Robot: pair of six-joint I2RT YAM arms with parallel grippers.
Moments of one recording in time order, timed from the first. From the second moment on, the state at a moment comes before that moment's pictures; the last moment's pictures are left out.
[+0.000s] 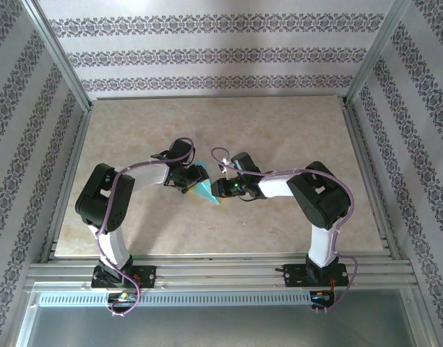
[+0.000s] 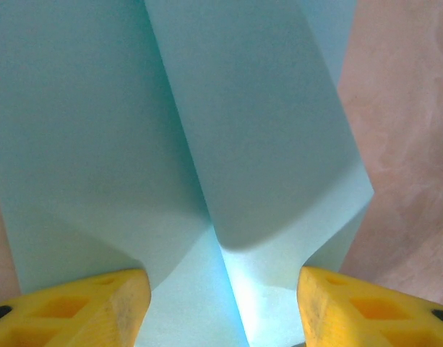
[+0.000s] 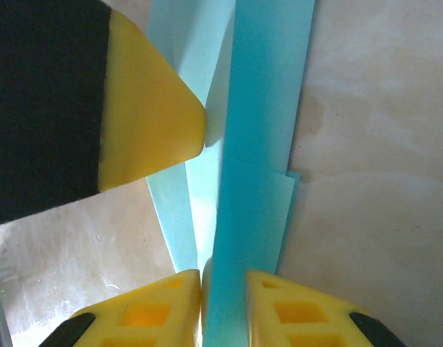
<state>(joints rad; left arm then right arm) -0.43 1.82 1.05 -0.36 0.28 -0.94 0.61 1.89 0.89 0.18 -0.55 0.51</state>
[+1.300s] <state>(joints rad) -0.43 1.81 1.05 -0.35 0.30 -0.89 0.62 1.93 0.94 0.11 -0.58 0.47</state>
